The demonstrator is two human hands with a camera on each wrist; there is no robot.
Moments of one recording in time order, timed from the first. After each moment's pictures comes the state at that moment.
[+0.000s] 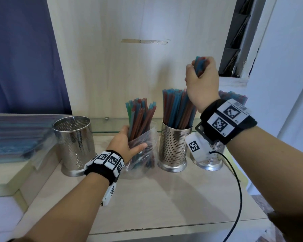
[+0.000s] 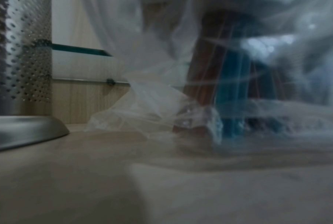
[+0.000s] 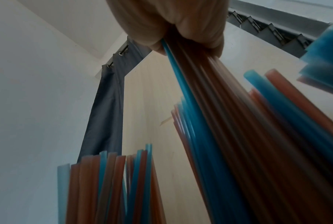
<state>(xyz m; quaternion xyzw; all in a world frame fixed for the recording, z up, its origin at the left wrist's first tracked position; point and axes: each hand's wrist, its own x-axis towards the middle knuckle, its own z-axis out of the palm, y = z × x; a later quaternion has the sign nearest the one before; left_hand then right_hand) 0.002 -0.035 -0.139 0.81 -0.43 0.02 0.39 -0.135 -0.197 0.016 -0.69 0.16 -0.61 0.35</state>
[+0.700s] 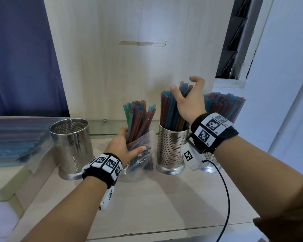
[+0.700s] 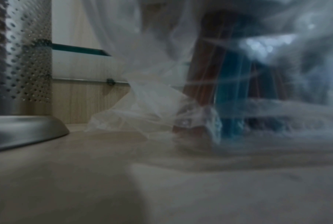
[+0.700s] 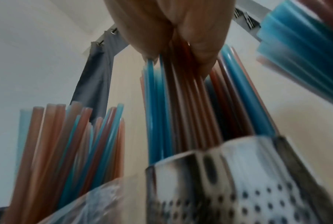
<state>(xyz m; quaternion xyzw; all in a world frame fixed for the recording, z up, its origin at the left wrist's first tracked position) 0.001 -0.036 -0.138 0.82 -0.42 0.02 0.39 -0.129 -0.203 -0.023 -0.76 0.23 -0.52 0.32</state>
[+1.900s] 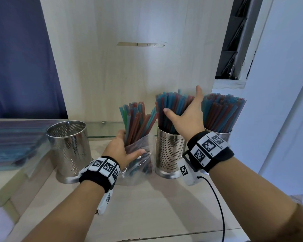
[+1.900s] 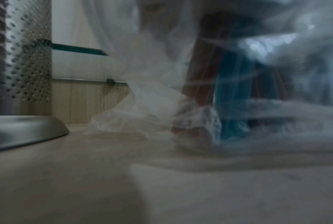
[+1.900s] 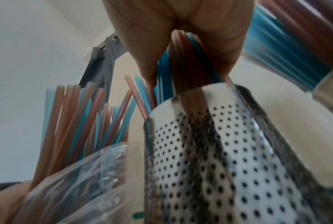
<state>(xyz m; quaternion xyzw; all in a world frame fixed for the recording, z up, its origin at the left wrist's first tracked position) -0.001 -0.036 -0.137 0.82 -0.42 0.01 0.39 -0.133 -0.209 -0.064 -0.75 0.27 -0.51 0.32</state>
